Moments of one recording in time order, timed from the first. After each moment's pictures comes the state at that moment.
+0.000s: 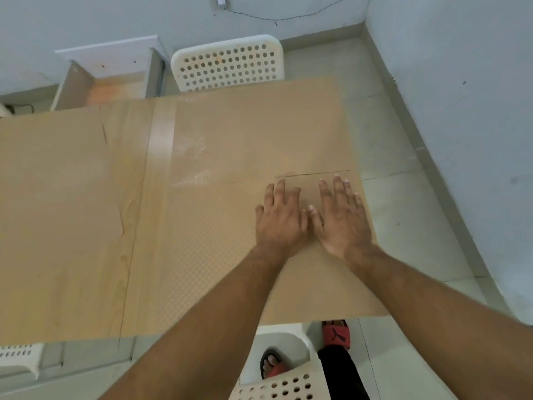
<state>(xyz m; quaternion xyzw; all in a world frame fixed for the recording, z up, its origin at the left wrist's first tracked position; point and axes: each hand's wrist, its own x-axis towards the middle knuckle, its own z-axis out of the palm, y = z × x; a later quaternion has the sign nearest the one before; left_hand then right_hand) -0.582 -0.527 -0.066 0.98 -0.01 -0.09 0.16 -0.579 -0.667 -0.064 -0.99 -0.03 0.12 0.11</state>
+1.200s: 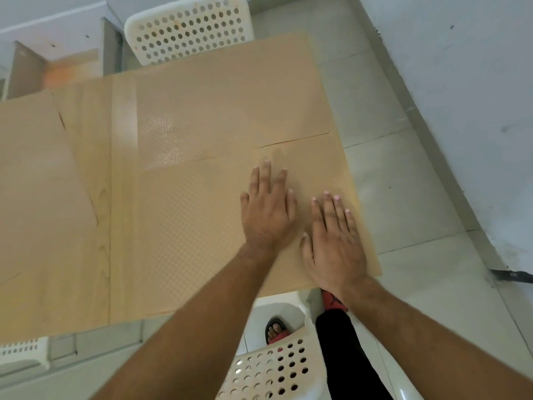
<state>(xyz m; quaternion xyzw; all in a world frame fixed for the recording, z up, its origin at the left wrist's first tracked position) -0.617 -0.544 -0.086 0.99 -0.02 -0.01 0.16 -0.687 -0.676 -0.089 -0.99 -0.02 0.07 0.10</state>
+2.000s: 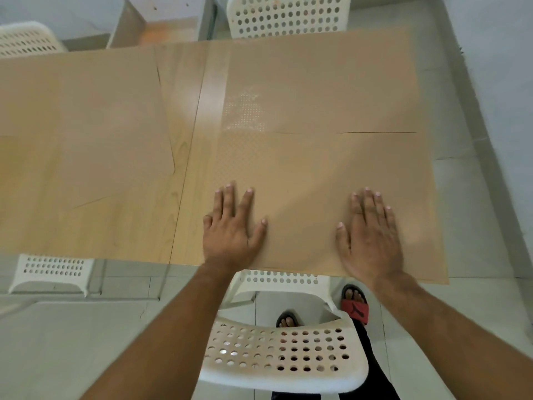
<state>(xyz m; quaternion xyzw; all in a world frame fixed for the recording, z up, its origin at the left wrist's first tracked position) -0.723 -0.358 -0.087 0.99 0.11 -0.10 0.09 -0.693 -0.627 -0.090 -0.99 -0.09 0.07 0.10</state>
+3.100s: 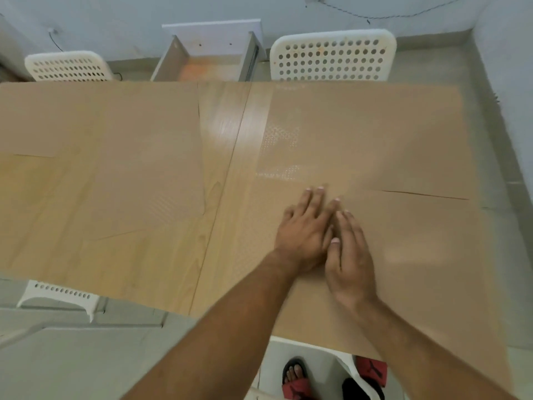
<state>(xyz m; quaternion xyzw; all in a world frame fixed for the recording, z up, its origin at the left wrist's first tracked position) -0.595 -0.390 -0.091 0.98 -0.06 -0.09 0.15 -0.625 -0.514 -0.098 -0.91 -0.06 -0.02 0.40</state>
